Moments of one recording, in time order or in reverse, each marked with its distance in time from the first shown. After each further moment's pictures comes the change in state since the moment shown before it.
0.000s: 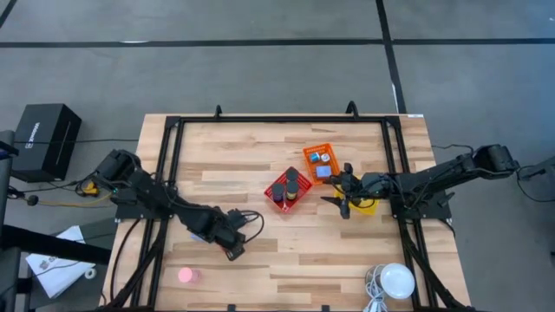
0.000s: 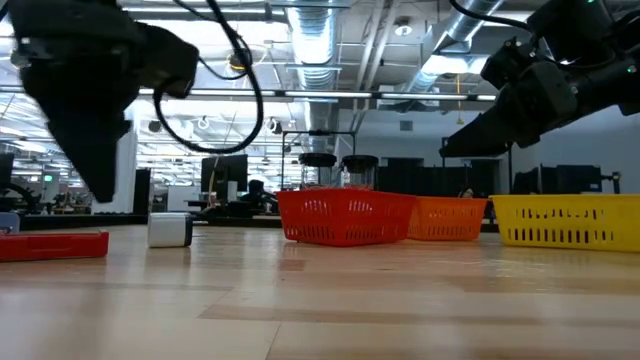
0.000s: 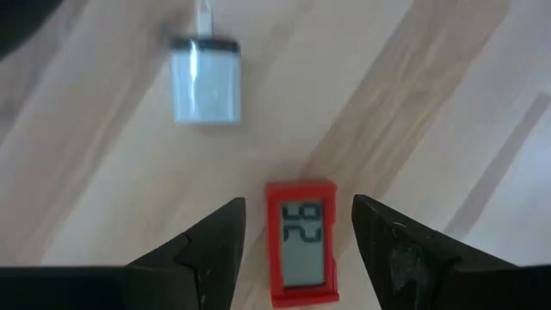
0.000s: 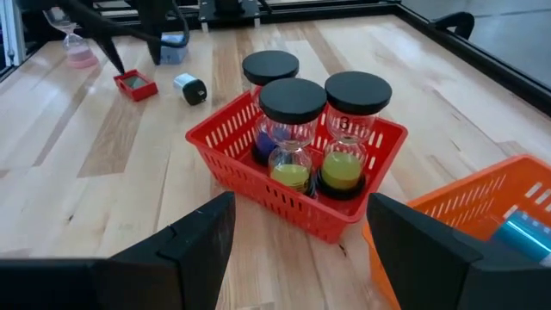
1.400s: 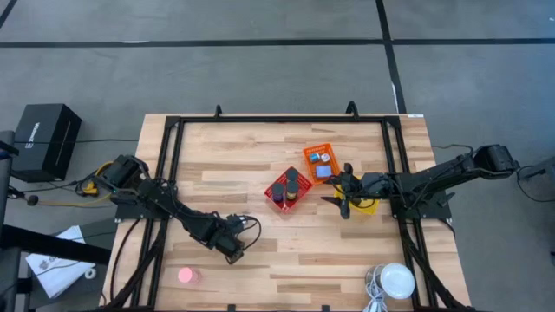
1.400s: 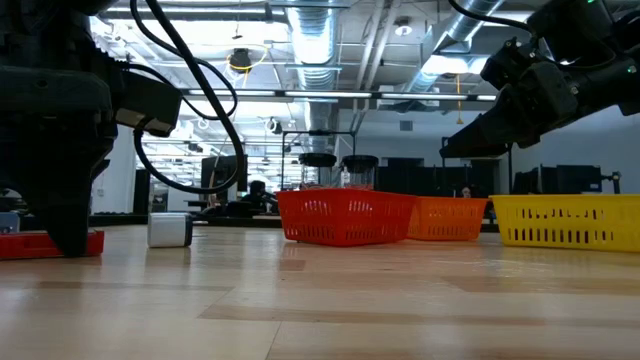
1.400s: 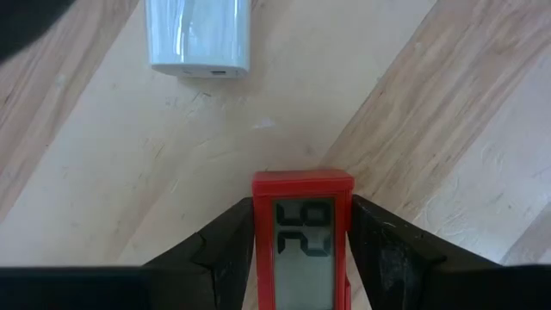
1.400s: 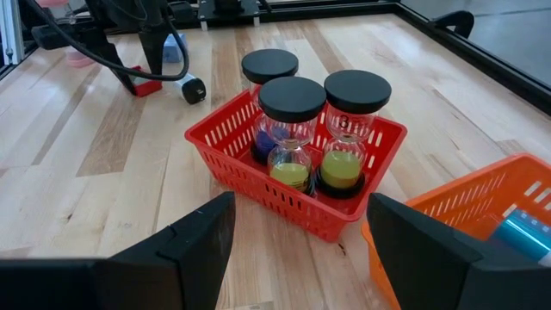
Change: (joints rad) left arm -0.036 0.089 -0.063 0.087 -0.003 -0.069; right arm 0.000 0.000 0.000 -0.004 0.000 0.000
